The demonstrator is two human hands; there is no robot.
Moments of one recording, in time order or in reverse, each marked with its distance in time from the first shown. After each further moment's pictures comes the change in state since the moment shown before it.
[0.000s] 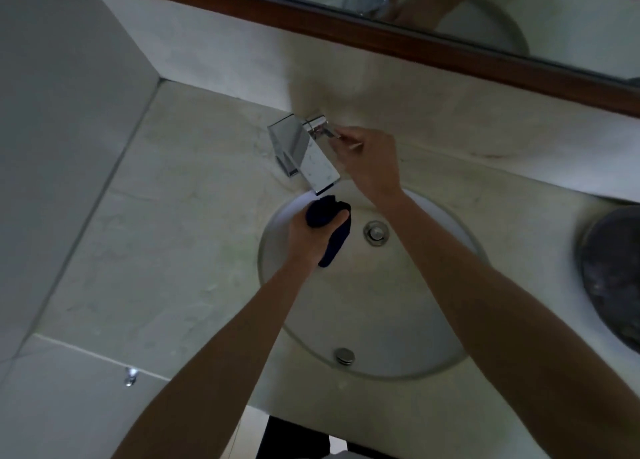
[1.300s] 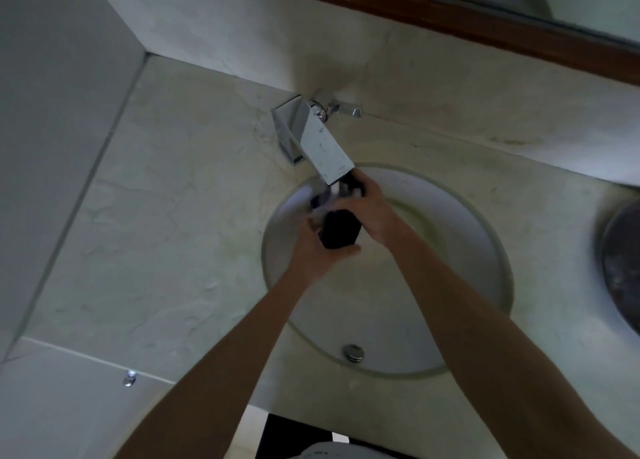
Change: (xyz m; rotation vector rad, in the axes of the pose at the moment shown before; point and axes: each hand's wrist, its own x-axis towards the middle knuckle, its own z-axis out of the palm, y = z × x) left_hand -0.003 -0.047 -0.013 0.097 -0.247 0.029; right_hand -0.052 0.081 0.046 0.515 -0.341 0.505
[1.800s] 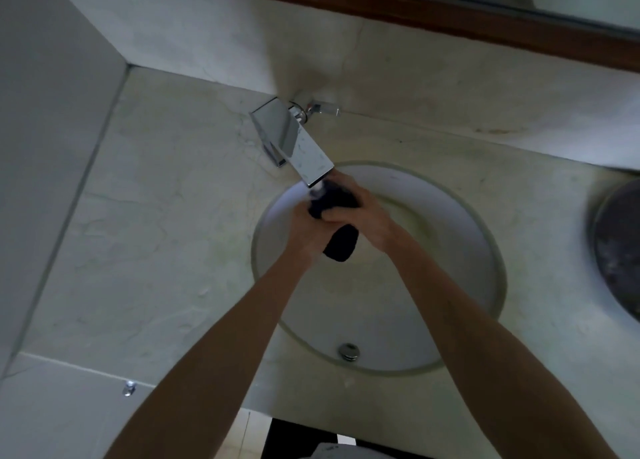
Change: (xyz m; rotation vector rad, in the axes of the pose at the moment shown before) left_hand 0.022 0.044 0.010 0.031 0.140 0.061; right_hand -0.036 -0.012 -0.015 0.007 -0.165 -0.117
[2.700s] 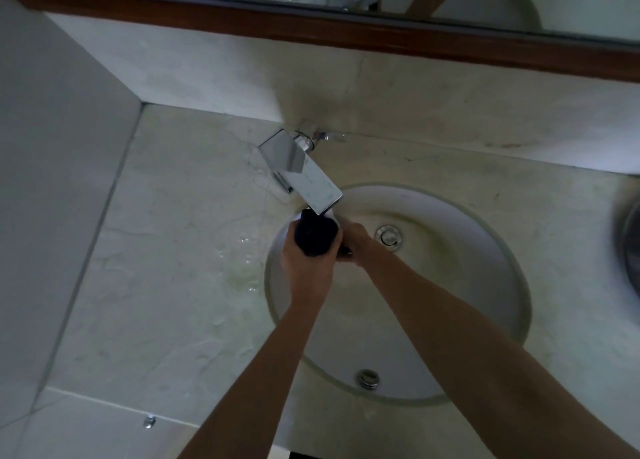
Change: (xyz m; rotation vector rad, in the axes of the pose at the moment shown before) left_hand -0.025 0.003 -0.011 -0.004 0.401 0.129; right_hand 0.055 0.037 0.038 0.277 0.409 0.694
